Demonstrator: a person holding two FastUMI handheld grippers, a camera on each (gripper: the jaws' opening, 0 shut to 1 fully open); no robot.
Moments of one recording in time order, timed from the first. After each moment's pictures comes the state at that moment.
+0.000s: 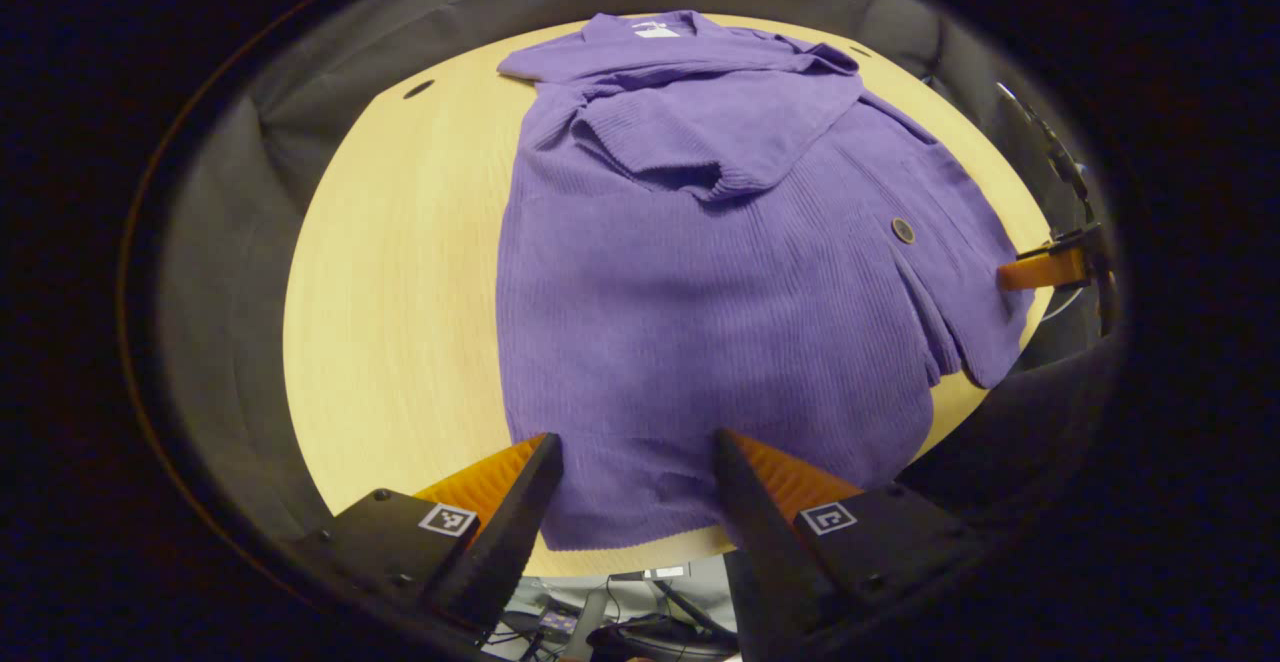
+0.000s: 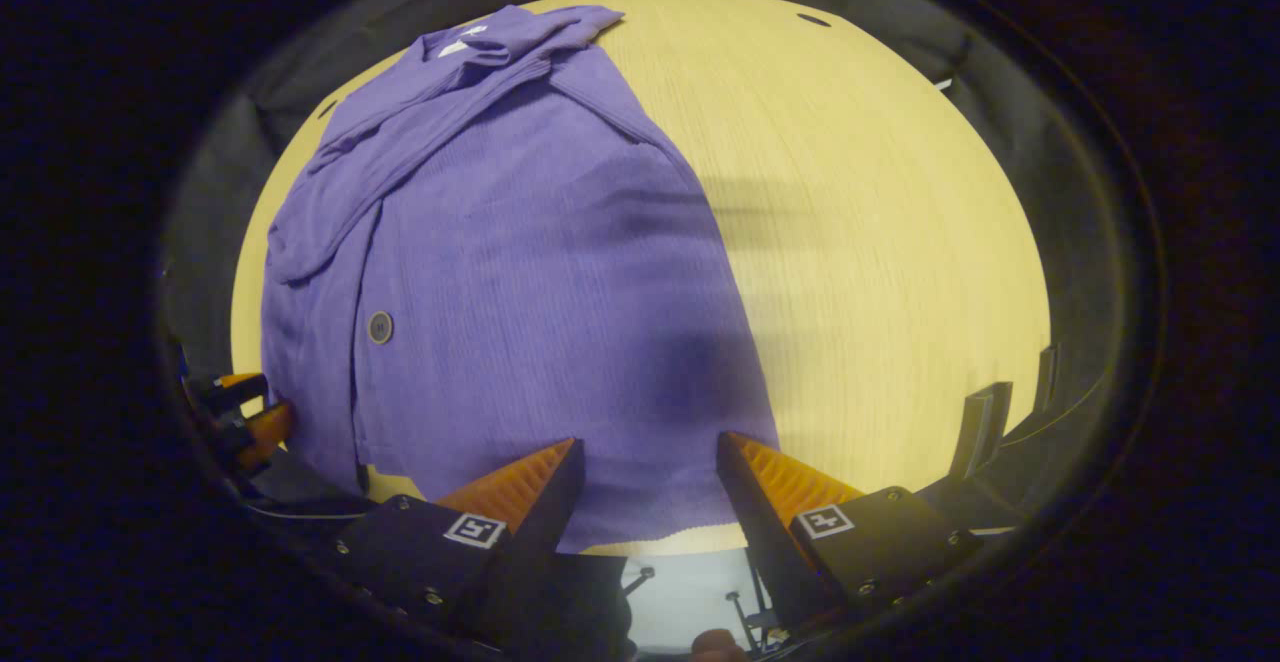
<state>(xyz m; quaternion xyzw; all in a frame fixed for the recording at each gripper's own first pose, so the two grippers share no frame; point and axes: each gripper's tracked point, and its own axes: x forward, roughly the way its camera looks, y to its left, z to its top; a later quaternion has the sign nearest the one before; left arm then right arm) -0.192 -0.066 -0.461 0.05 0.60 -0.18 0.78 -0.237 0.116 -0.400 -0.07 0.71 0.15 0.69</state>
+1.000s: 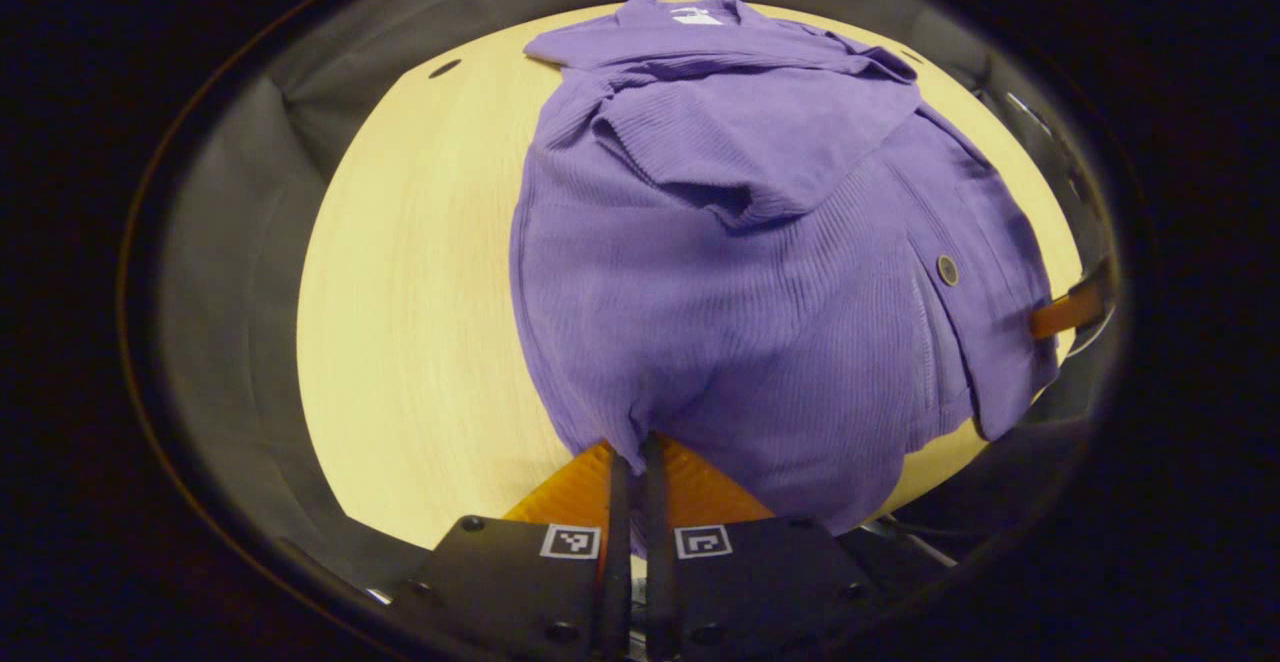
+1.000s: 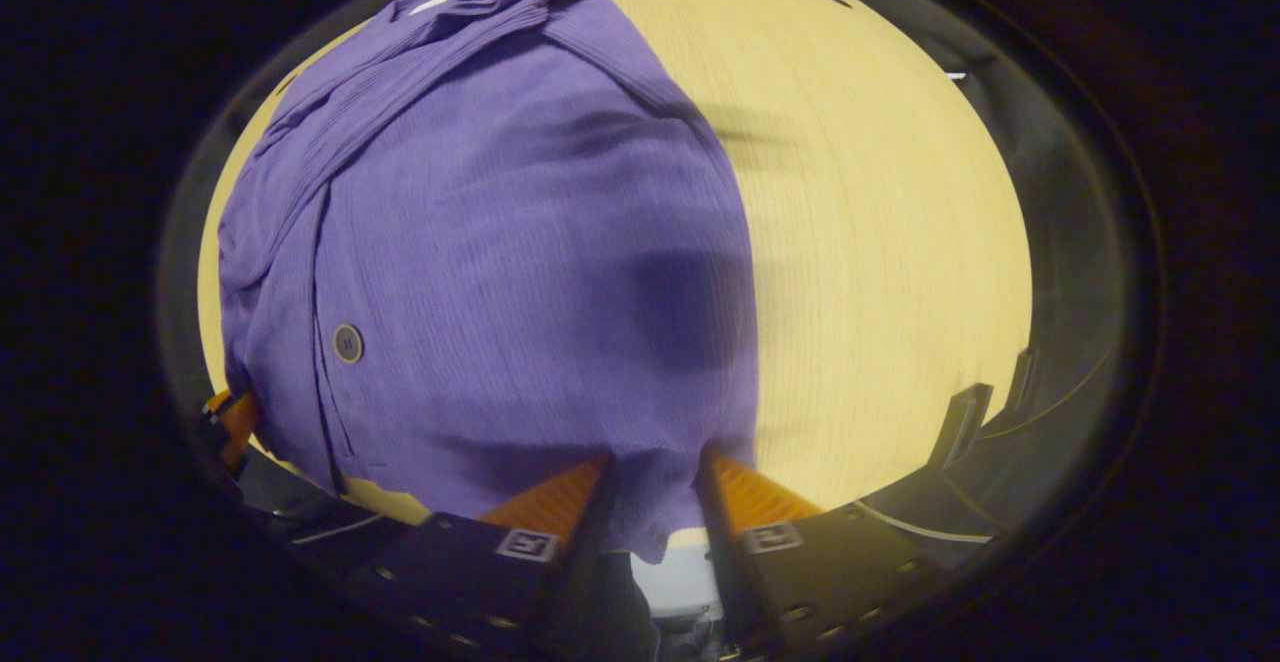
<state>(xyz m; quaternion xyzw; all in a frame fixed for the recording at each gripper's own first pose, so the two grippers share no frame) -0.169 -0.074 -0.462 0.05 0.63 -0.11 0.77 -0.230 0.132 -0.399 -0.09 0.75 0.09 0.64</state>
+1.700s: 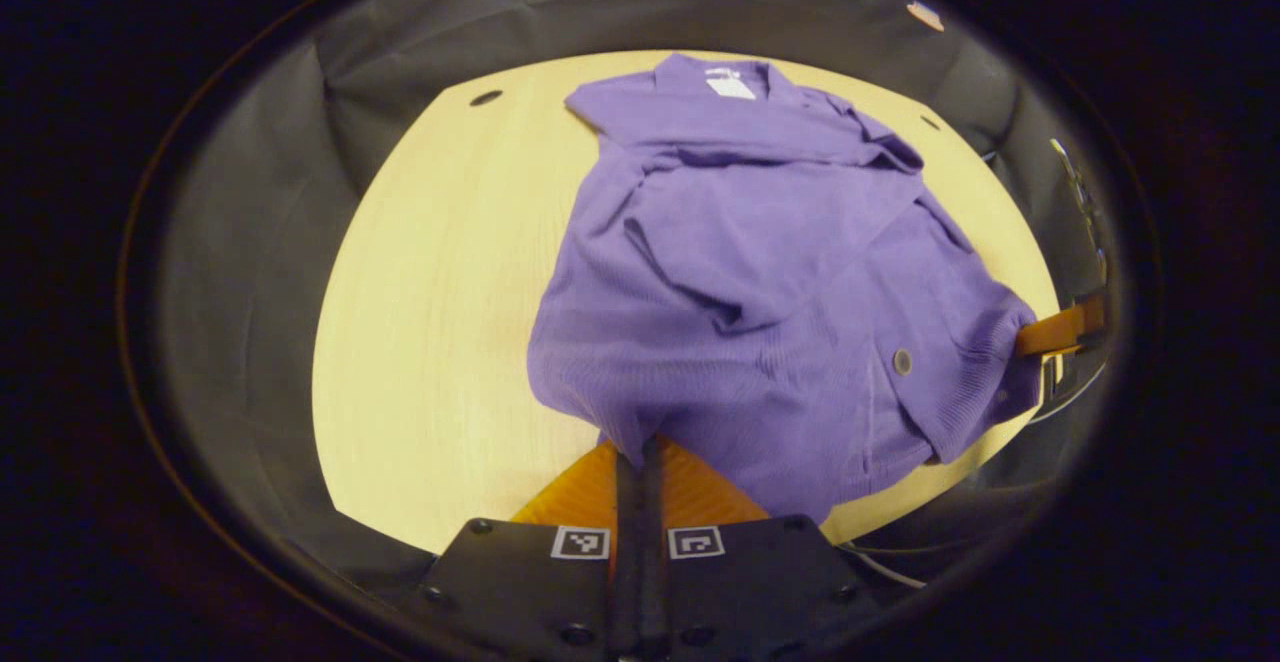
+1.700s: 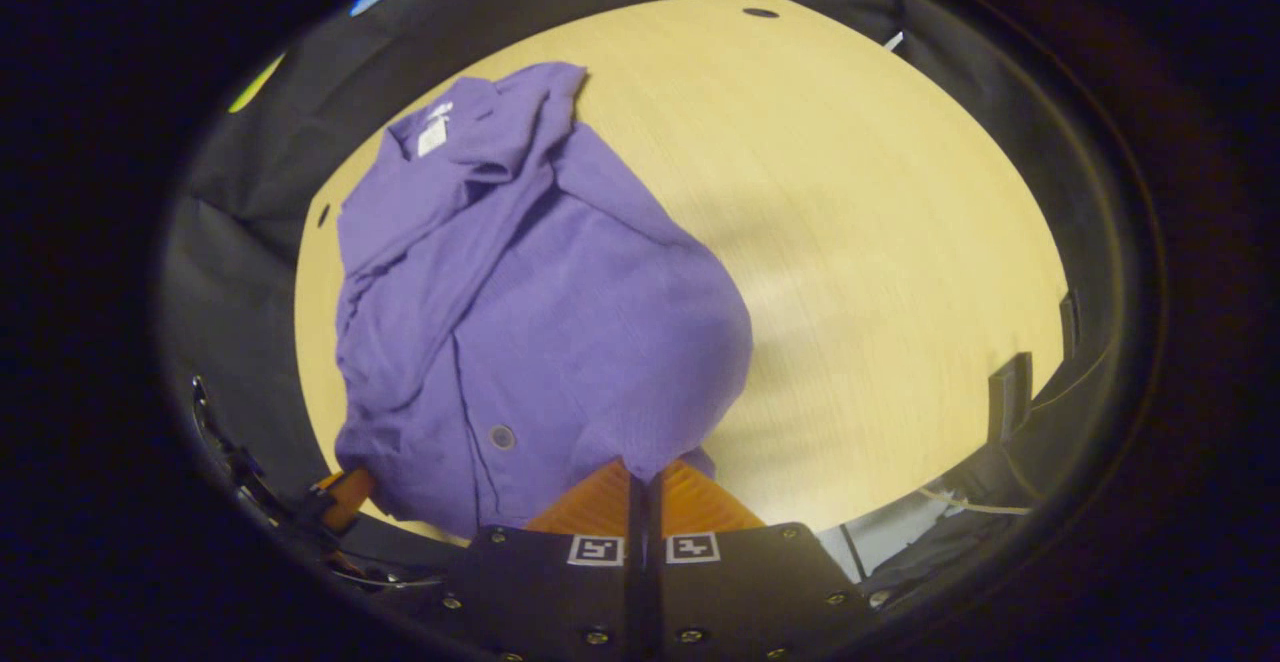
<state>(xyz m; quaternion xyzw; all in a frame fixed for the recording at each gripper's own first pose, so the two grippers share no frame) -0.115 -0.077 -0.398 -0.02 0.57 -0.08 0.82 -0.155 0.181 -0.329 0.12 0.69 0.12 0.70</state>
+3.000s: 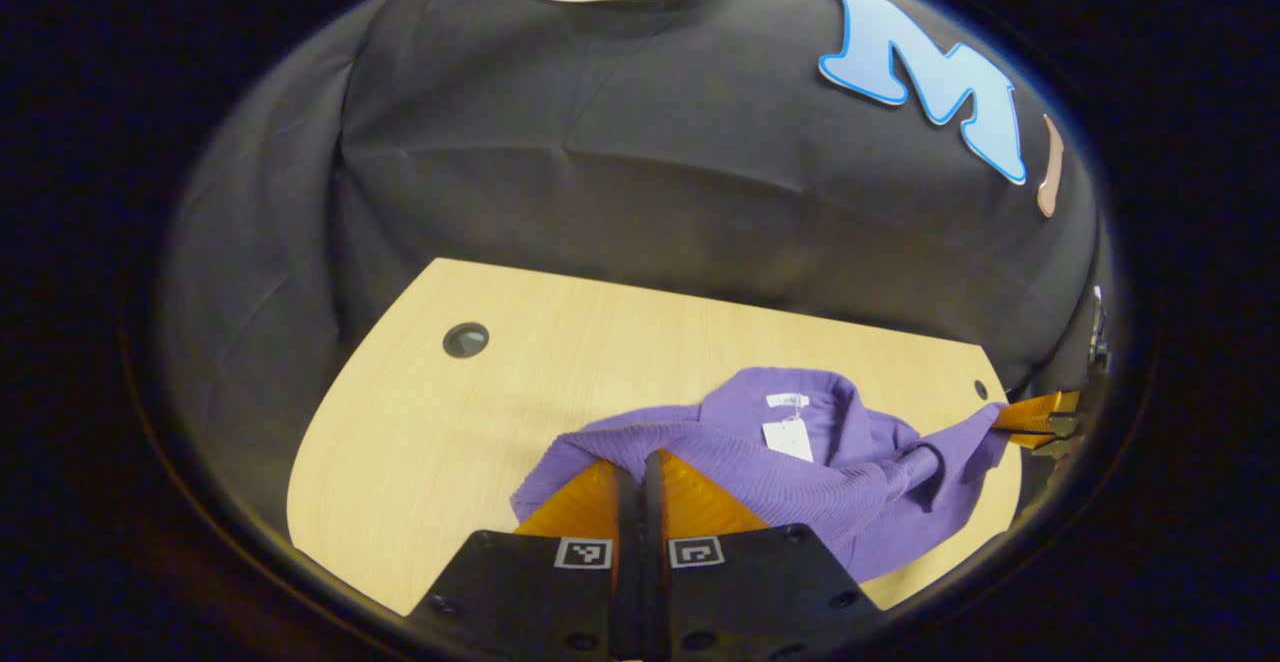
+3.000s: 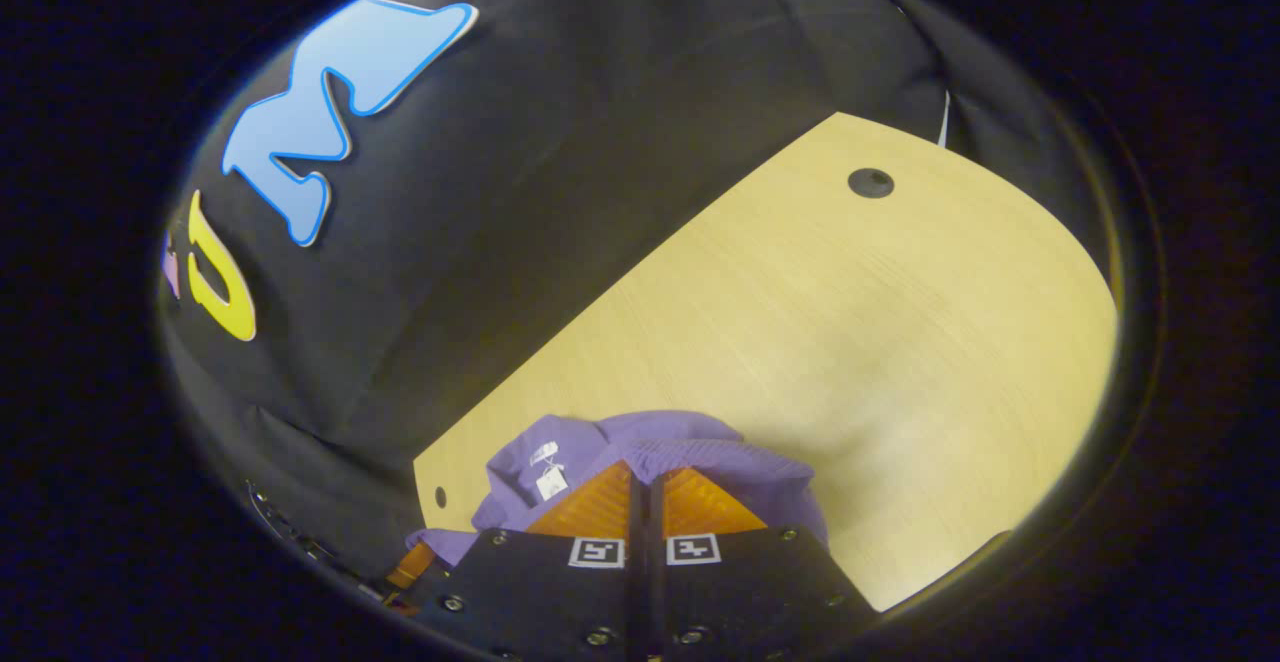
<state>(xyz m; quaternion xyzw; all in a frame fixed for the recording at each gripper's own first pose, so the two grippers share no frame) 0.280 -0.087 -0.342 -0.14 0.36 -0.04 0.92 0.200 0.282 -0.315 0.31 0.51 0.09 0.80</state>
